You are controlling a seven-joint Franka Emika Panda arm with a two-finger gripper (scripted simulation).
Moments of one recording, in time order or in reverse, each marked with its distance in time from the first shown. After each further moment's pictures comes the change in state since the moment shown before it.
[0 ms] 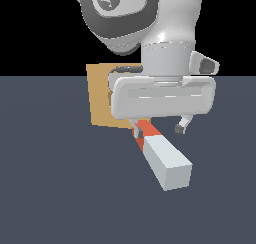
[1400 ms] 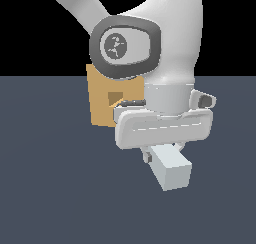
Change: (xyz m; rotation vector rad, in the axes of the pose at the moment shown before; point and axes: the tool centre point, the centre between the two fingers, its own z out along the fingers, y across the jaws) arm -0.004 0.006 0.059 0.004 -0.002 -0.022
